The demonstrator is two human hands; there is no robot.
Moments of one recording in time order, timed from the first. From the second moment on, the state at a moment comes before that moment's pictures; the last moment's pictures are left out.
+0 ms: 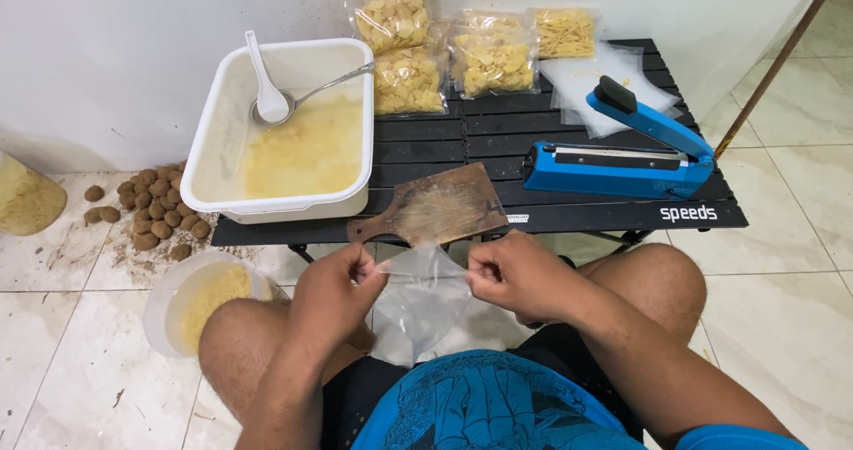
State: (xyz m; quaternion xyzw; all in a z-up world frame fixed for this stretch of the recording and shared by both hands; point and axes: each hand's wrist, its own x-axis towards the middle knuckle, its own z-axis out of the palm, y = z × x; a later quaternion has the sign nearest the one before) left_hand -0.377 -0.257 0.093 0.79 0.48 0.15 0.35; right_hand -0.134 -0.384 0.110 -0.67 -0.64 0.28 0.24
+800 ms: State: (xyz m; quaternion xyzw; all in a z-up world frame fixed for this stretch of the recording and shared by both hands) left_hand -0.327 -0.284 0.135 0.92 0.33 0.02 0.23; right_hand -0.182 -0.349 0.066 -0.41 -0.91 0.03 -0.07
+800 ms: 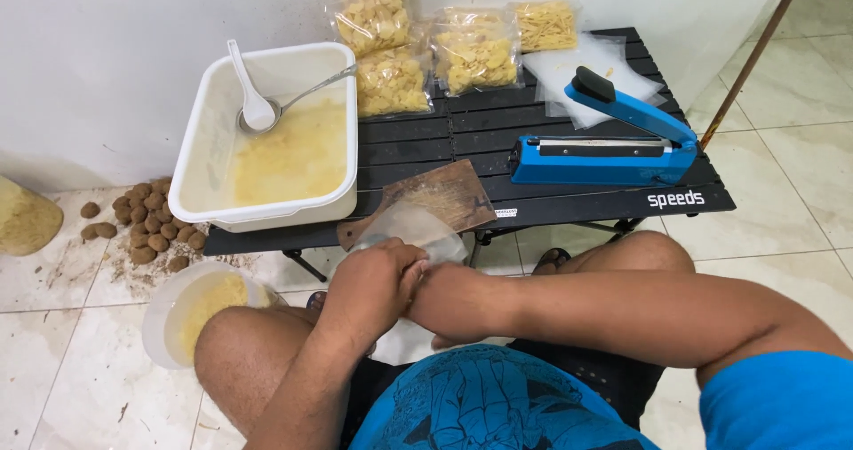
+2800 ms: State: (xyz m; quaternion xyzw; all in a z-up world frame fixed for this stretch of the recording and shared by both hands) left_hand -0.417 -0.199 0.096 0.60 0.36 0.44 0.56; right_hand -0.129 -0.322 0.179 -0.36 -0.92 0.03 0.15
